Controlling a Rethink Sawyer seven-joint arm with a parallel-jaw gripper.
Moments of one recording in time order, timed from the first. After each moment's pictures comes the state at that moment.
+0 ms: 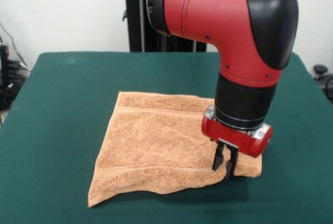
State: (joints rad) arm 0.13 -0.16 -0.37 1.15 0.52 0.53 2.01
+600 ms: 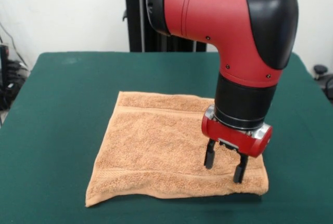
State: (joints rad) arm 0.13 -0.16 -0.37 1.15 0.52 0.53 2.01
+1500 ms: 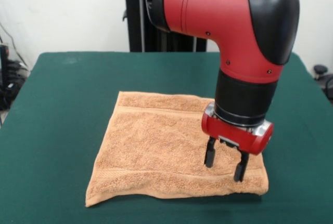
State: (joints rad) arm 0.13 -0.19 -0.37 1.15 0.52 0.53 2.01
